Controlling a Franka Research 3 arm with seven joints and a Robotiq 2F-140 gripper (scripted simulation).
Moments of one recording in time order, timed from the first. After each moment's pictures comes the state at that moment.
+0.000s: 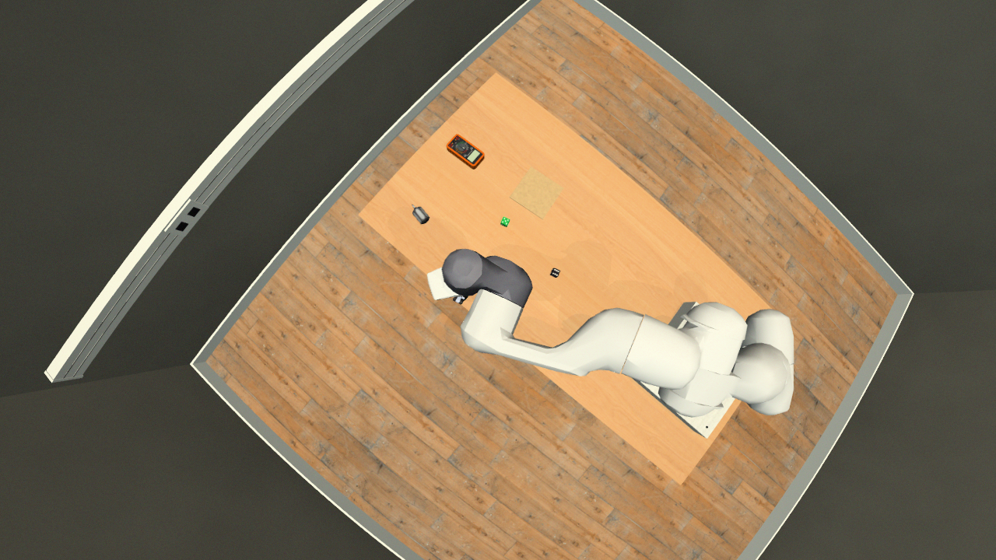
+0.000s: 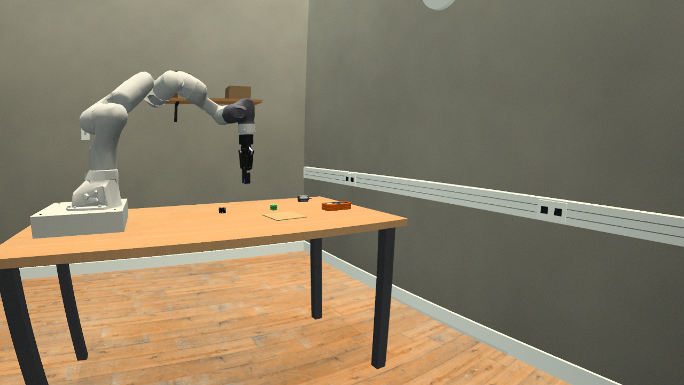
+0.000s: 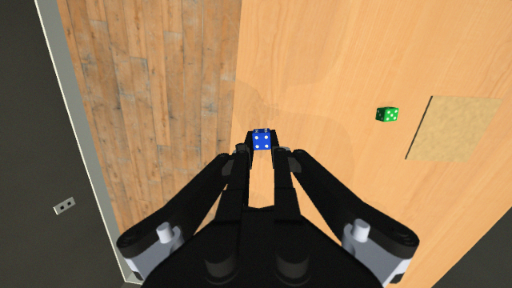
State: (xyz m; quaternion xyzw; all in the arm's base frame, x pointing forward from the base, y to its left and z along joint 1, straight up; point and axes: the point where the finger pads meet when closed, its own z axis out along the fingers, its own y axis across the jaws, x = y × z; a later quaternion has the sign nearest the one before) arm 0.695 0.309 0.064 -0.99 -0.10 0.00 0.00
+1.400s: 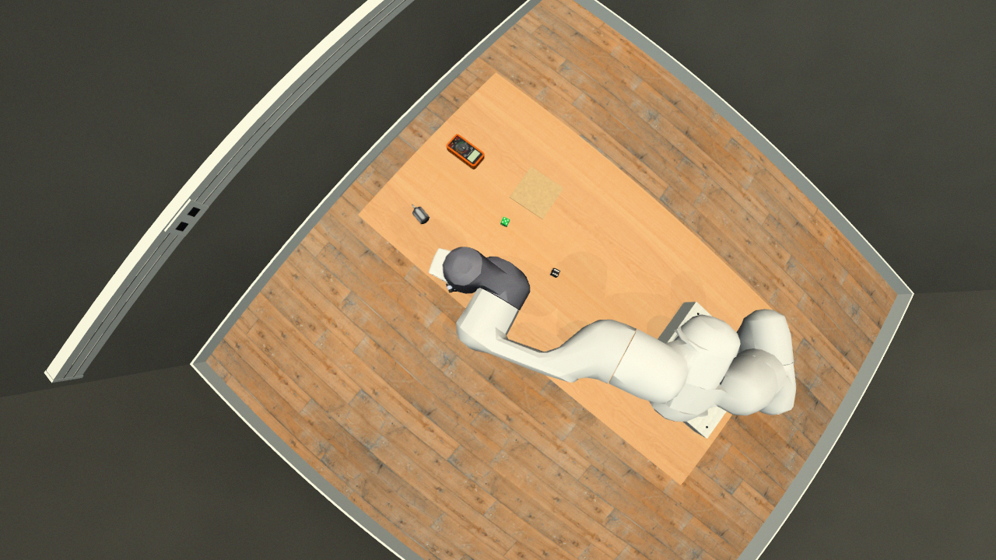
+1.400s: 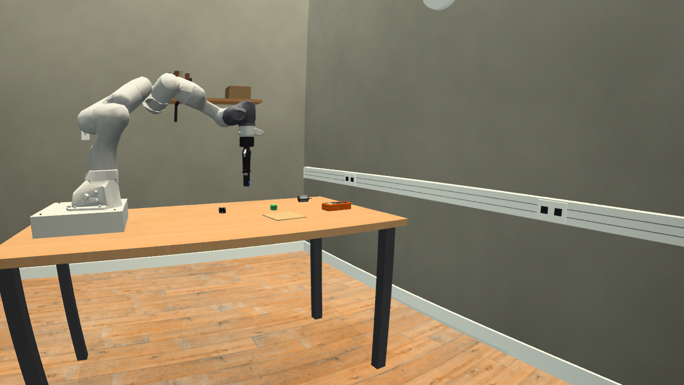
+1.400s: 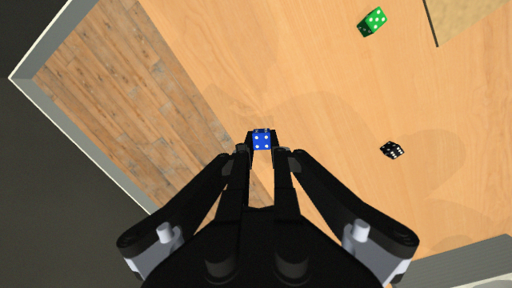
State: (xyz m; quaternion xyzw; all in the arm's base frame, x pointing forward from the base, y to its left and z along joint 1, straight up) arm 0.696 0.303 0.052 -0.97 0.23 0.00 0.00
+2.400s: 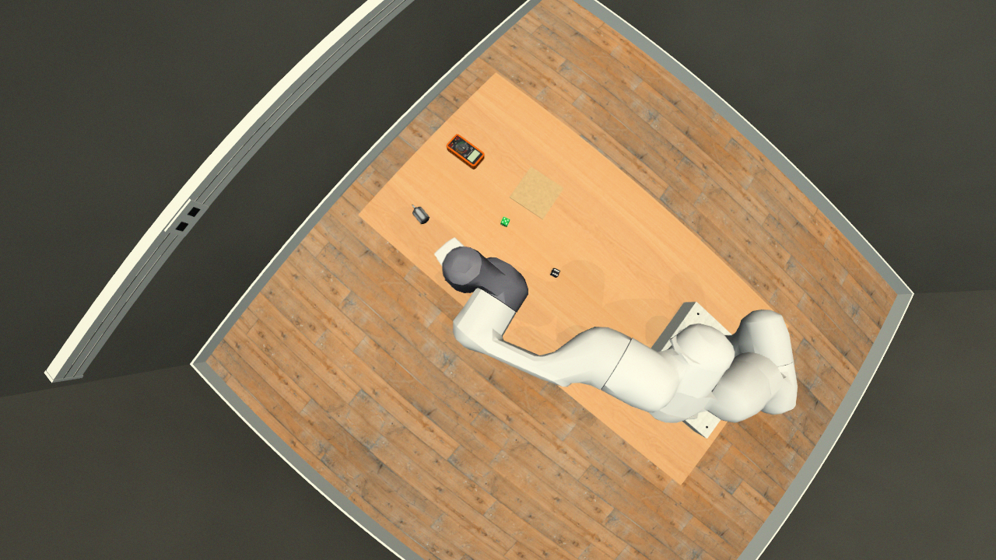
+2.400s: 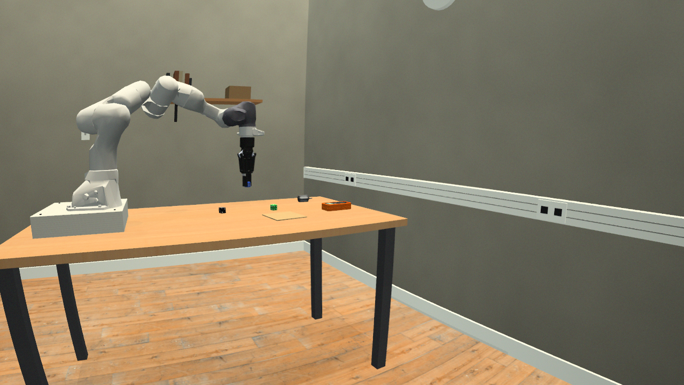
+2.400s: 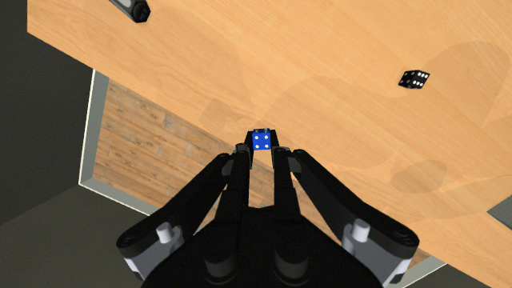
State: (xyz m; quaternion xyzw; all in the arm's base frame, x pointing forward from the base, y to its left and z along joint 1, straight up) arm 0.698 0.302 0.049 -0.89 0.47 0.00 0.00
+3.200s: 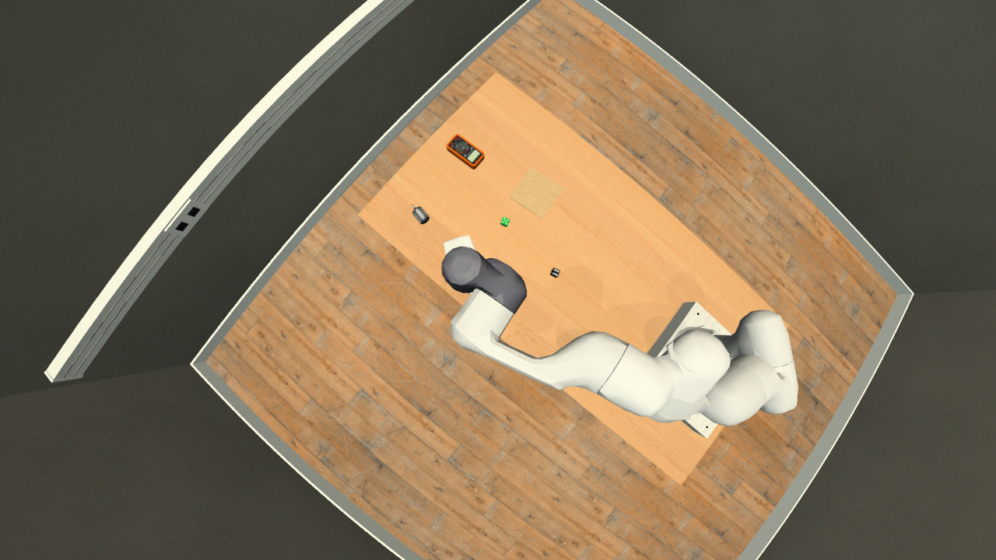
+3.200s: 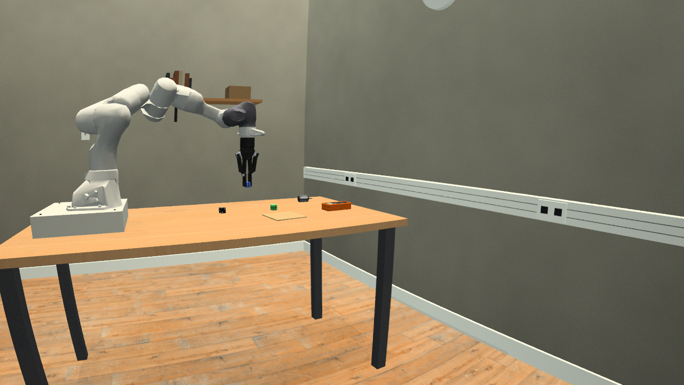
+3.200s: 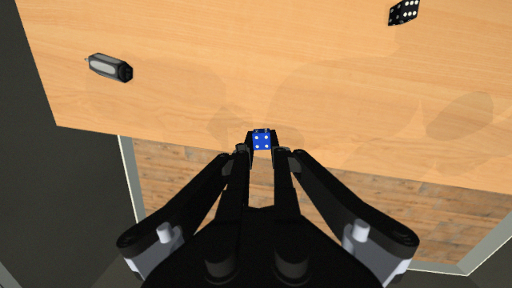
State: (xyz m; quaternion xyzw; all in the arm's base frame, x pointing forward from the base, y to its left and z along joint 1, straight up) arm 0.699 0.303 0.048 -0.78 0.63 0.00 0.00
